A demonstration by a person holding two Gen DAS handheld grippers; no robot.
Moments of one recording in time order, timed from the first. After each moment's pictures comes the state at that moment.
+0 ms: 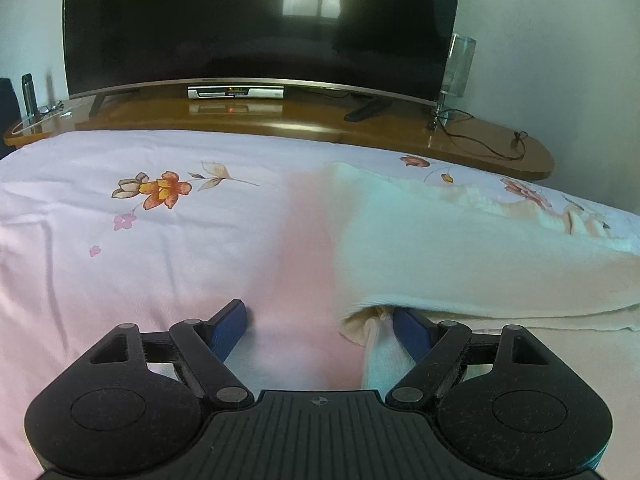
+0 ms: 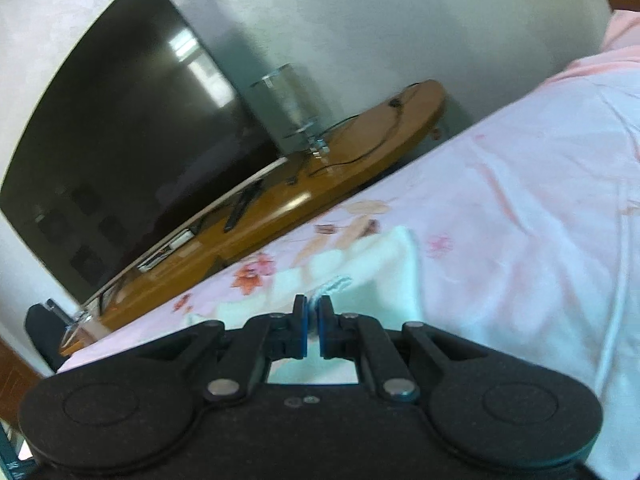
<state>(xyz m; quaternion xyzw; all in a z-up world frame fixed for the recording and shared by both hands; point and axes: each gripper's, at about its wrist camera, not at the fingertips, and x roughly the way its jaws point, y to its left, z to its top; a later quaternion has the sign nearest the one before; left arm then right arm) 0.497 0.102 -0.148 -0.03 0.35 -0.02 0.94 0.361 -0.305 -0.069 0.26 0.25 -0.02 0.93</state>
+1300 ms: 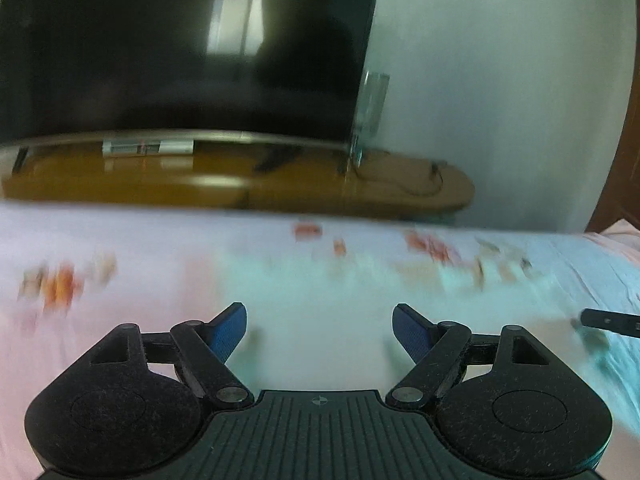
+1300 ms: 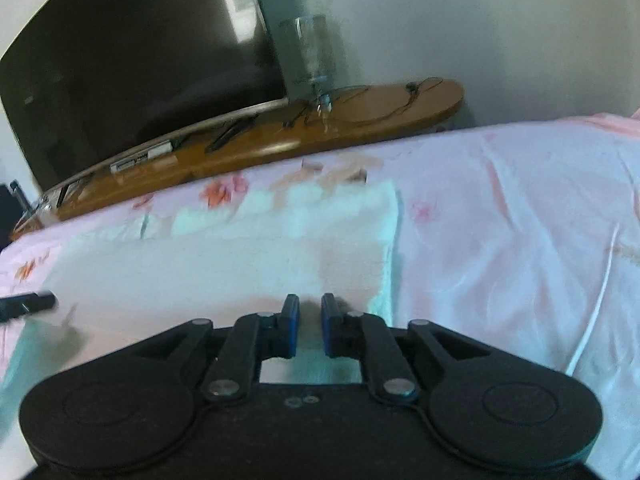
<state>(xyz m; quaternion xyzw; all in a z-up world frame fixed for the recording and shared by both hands) 0.531 0.056 -0.106 -0.03 0.28 -0.14 0.95 0.373 -0.282 -0.082 0.08 0.29 -0.01 0.95</state>
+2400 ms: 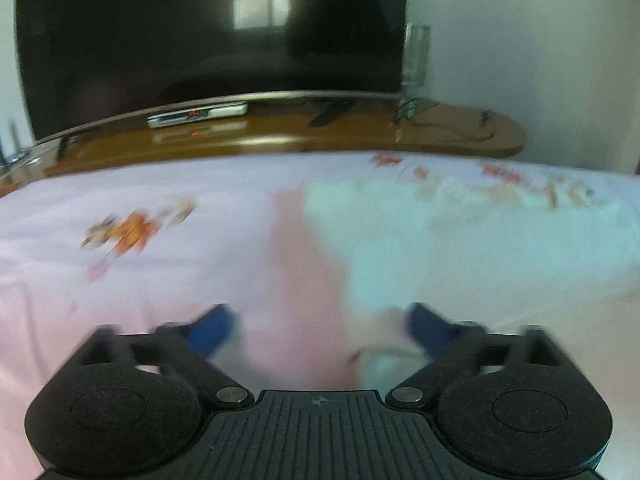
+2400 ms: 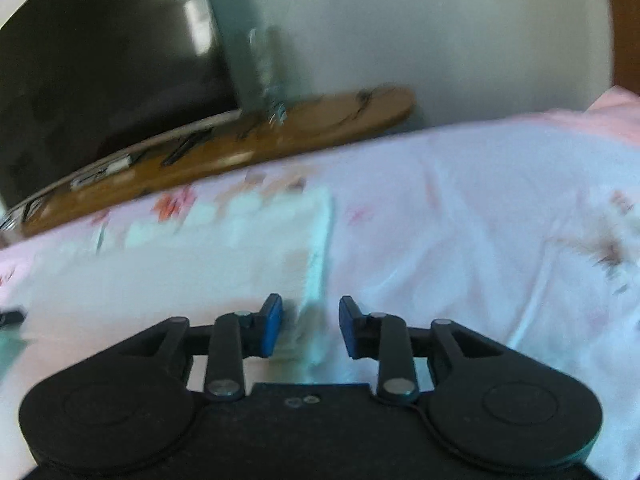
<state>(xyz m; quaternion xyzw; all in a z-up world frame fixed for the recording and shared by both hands) 0.503 0.100 -0.146 0.03 0.33 -0.06 0.94 0.333 -0.298 -0.075 0.08 0.28 -0.06 0.96</state>
